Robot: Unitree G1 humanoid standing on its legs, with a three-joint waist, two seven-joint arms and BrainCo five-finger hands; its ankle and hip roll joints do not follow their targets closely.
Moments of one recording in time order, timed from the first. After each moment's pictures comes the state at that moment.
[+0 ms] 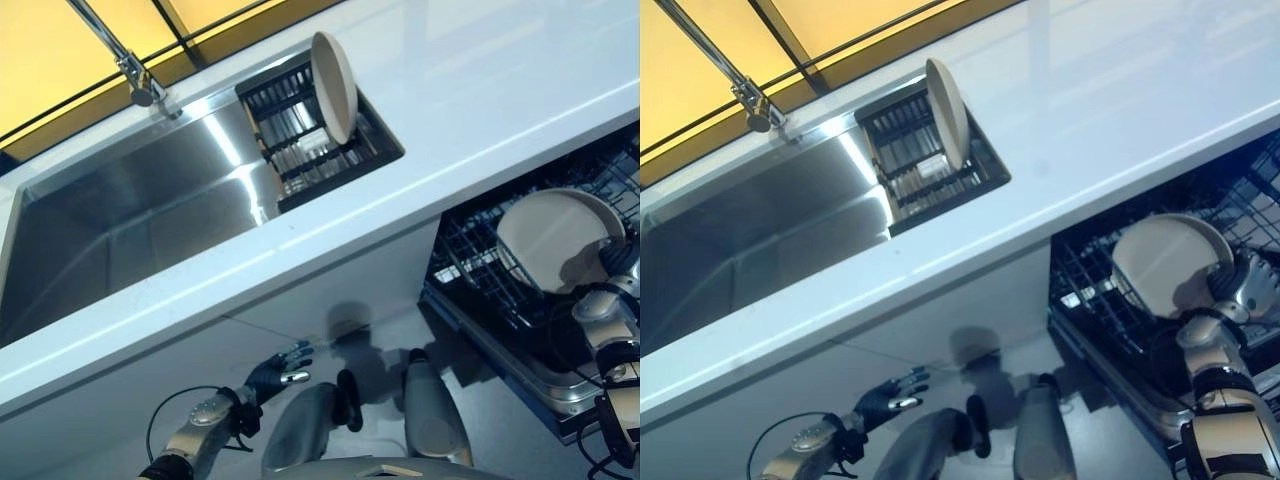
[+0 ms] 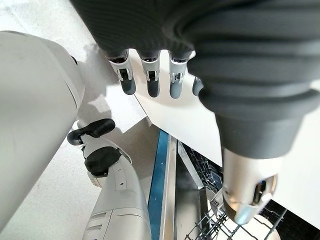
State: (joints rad) left arm 0.01 0.44 -0.57 0.65 -0.69 -0.18 -0.48; right arm -0.47 -0.73 0.10 1.10 -0.18 -0.12 -0.78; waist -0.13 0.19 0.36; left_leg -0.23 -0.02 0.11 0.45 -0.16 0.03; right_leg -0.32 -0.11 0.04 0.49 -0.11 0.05
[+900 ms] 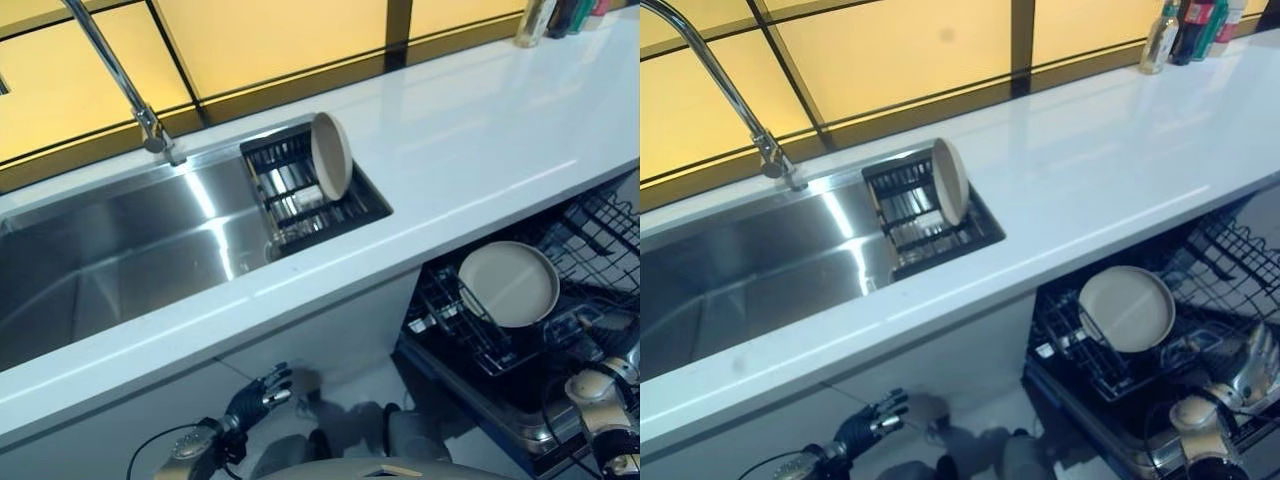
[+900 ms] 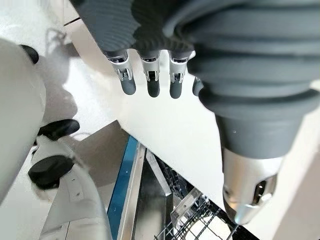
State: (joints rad) left arm 0.12 0.39 -0.40 0.74 -0.64 -0.18 -0.49; right arm -0.04 -0.62 -0.11 0.83 -0.06 -0.19 -0.86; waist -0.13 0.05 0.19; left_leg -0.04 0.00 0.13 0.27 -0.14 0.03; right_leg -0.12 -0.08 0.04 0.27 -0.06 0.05
